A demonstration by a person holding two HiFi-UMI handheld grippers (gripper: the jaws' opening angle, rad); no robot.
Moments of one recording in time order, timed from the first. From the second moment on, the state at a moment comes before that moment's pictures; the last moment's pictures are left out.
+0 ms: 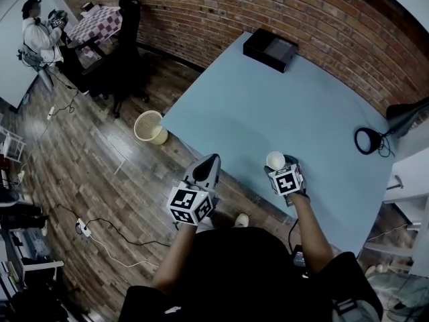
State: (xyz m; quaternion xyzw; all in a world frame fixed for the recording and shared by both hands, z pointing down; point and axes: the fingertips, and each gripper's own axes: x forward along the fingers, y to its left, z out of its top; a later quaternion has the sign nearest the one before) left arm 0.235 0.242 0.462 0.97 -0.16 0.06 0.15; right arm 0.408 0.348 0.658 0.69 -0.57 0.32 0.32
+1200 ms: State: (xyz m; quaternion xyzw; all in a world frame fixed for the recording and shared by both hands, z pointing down) left arm 0.147 0.085 0.464 0.95 -0.27 0.05 0.14; right arm 0.293 0.119 0.611 0.61 -0.67 0.26 0.33
